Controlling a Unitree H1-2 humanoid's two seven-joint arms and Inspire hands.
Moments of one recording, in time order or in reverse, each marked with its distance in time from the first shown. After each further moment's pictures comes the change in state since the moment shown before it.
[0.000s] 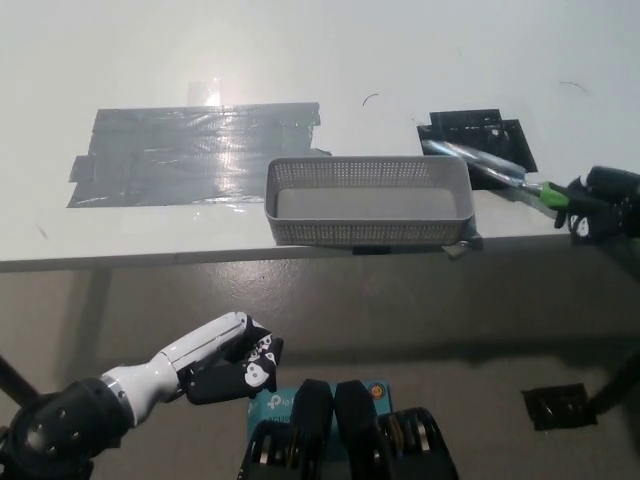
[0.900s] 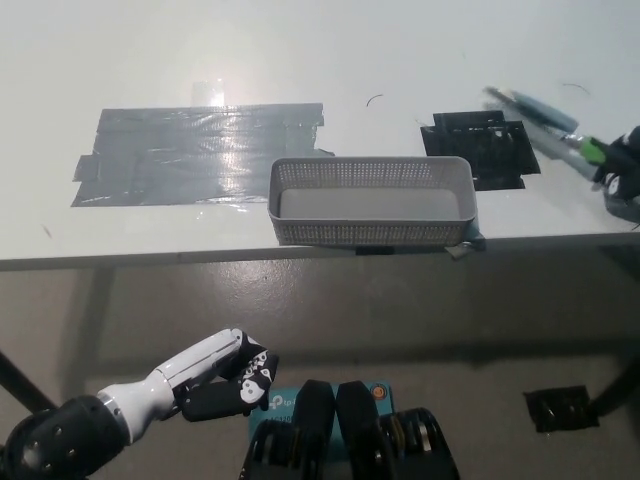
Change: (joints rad) left_arm 0.039 0.003 0.002 -0.013 0.000 0.008 0.000; right_arm -0.117 0.026 0.018 0.211 -0.016 0.028 -0.212
